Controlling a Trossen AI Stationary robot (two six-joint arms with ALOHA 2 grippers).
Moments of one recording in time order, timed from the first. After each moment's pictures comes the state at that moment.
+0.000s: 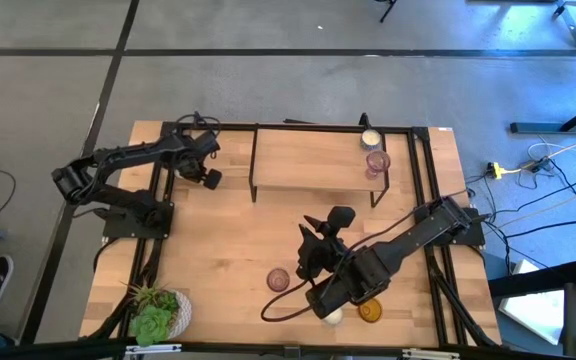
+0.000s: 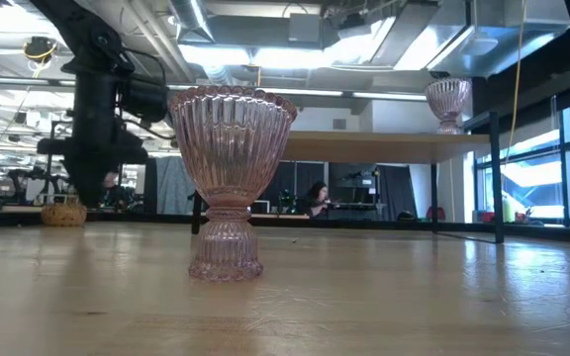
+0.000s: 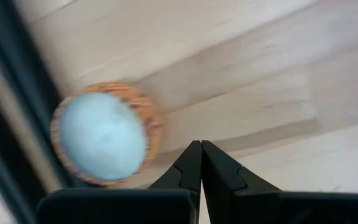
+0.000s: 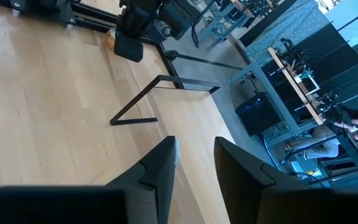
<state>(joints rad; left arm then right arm) 0.75 1.28 0.67 -0.86 -0.16 -0.47 0.59 2.06 2.15 -1.44 1.18 0.59</state>
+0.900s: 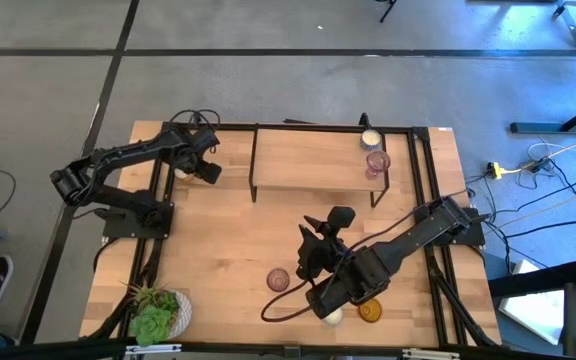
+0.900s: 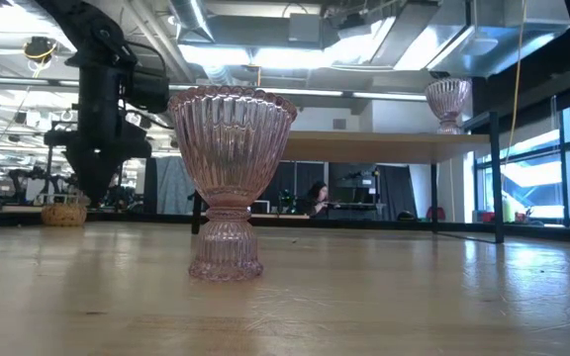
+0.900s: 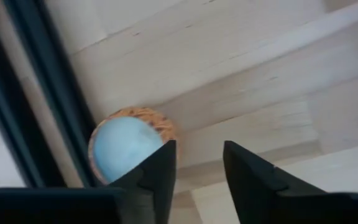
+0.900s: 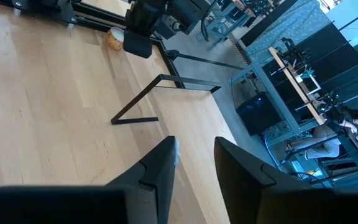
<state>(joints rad) 0.77 1.27 0.72 -0.89 -0.23 -0.44 0.59 2.06 2.15 -1.44 1.17 0.59</state>
